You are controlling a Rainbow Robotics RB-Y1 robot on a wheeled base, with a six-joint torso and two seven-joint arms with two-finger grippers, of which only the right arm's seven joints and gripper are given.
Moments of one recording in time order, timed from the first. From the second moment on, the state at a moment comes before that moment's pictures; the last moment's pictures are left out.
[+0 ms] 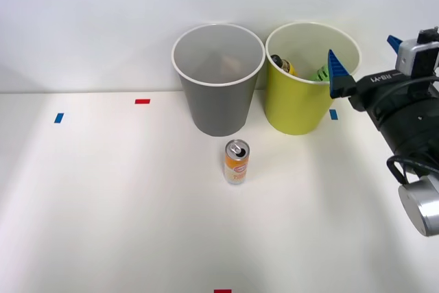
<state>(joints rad) 0.02 -0.48 0.05 -2.14 -0.06 0.29 1.29</state>
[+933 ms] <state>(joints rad) 0.46 -0.50 0.09 -2.26 -0.18 0.22 1.29</state>
